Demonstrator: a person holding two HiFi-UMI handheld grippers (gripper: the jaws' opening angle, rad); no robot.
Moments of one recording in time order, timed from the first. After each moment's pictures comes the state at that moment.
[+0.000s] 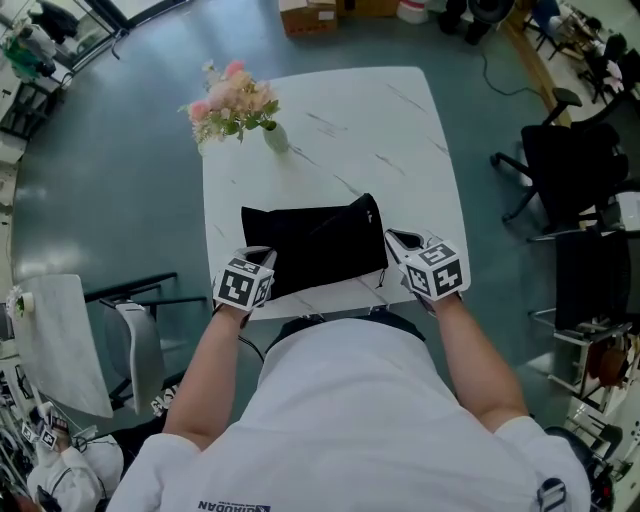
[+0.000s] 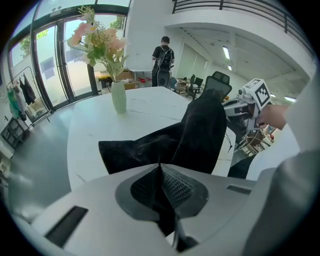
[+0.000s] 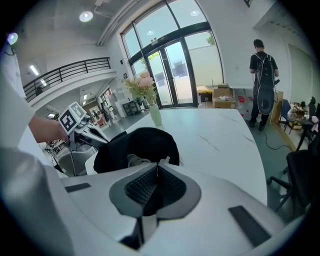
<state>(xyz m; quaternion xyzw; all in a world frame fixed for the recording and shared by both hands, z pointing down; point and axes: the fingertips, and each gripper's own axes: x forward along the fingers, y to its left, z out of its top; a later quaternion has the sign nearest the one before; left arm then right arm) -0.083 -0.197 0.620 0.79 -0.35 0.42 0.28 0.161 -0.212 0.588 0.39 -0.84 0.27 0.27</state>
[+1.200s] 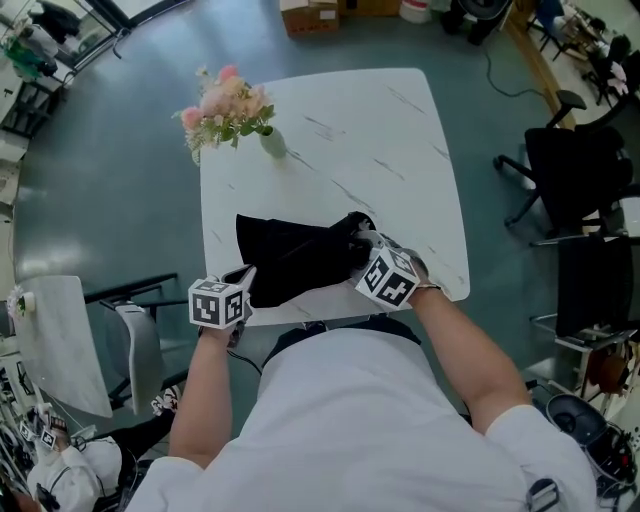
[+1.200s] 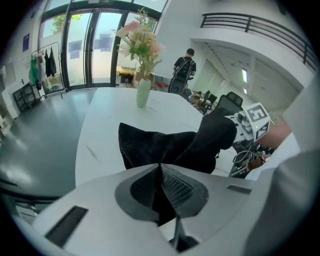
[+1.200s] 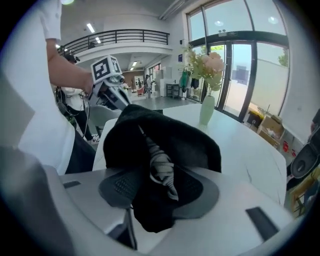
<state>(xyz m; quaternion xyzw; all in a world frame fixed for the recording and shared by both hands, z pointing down) -0.123 -0.180 0.620 0.76 -0.41 0.34 0.36 0.068 -0.191 0.627 0.17 -0.89 0.08 0.41</state>
